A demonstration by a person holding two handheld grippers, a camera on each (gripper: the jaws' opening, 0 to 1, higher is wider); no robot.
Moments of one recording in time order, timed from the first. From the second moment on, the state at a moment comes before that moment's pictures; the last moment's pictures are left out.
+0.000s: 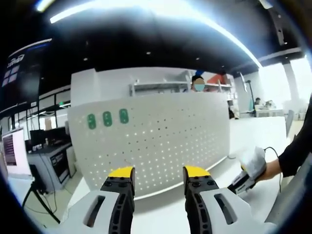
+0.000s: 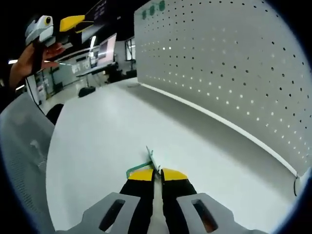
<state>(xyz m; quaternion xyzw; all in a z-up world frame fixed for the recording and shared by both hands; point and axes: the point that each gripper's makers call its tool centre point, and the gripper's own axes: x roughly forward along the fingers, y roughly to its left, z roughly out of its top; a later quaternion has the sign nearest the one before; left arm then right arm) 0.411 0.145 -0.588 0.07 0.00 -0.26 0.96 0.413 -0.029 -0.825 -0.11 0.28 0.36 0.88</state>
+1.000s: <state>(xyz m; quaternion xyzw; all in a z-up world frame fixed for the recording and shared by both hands) 0.404 0.133 -0.597 0.06 0.01 -0.28 0.96 0.423 -0.032 -0.787 -0.11 0.25 0.35 0.90</state>
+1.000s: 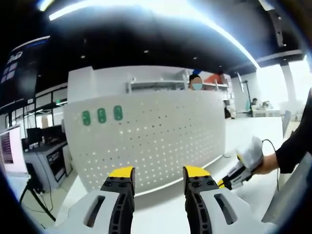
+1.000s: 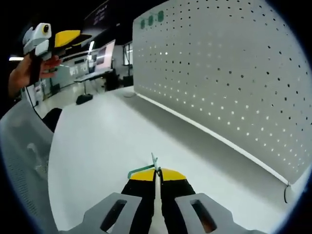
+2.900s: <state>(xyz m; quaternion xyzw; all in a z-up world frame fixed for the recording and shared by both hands) 0.324 0.042 -0.687 0.28 0.00 -0.53 0.80 0.343 0.034 -0.700 0.07 0.43 0.39 0.81</state>
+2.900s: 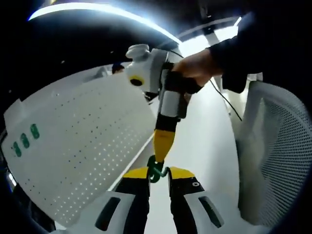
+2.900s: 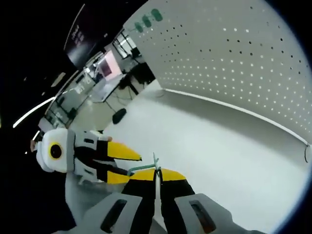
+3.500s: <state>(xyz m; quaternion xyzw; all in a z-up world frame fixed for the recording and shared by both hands) 0.324 0.041 -0.696 0.30 0.02 -0.53 0.79 0.331 0.043 -0.701 0.08 0.46 0.40 0.79</state>
